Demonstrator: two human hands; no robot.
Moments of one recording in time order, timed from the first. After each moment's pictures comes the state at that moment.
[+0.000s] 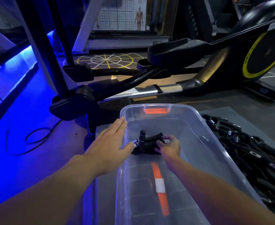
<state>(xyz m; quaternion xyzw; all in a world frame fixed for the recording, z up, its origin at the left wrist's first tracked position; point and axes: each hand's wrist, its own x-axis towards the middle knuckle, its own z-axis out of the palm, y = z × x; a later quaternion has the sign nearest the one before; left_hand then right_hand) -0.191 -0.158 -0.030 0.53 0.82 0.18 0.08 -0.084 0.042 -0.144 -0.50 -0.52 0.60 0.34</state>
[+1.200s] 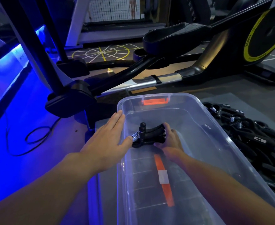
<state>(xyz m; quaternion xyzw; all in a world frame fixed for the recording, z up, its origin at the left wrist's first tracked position) -0.189 -0.159 -0.029 0.52 0.83 0.19 0.11 -0.072 0.070 -0.186 -0.40 -0.83 0.33 0.21</state>
